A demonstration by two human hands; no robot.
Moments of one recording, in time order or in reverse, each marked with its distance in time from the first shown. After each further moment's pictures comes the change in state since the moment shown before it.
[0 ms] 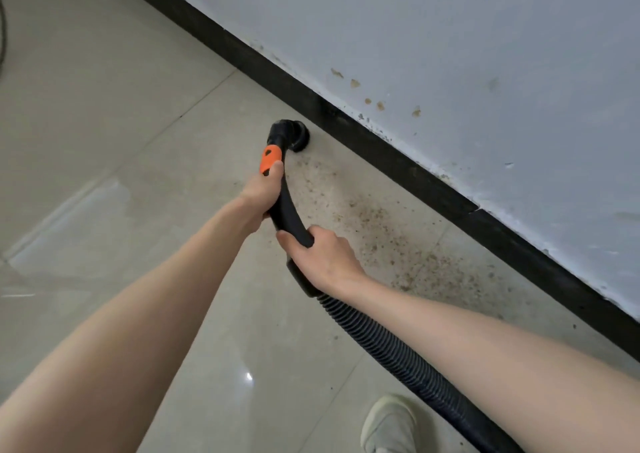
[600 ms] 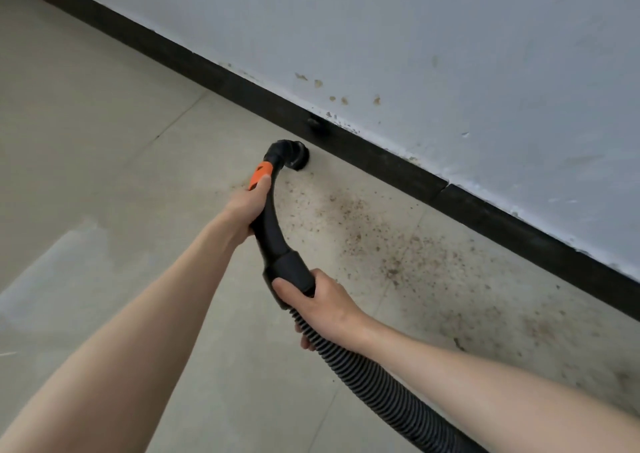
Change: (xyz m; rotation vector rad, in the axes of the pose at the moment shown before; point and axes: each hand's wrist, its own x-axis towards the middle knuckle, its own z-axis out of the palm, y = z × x) left_hand -0.012 -0.029 0.002 0.058 -0.077 0.036; right_hand -0.064 0.049 0.033 0.443 -0.113 0.011
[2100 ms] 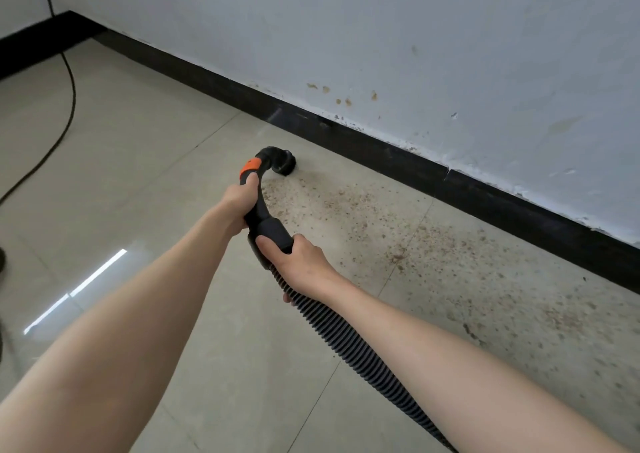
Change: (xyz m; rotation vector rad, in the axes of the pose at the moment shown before) left_hand -0.051 -0.033 -0.003 -0.020 0.220 0.129; right_hand -0.001 0.017 0.021 -0.186 0.021 -0.140
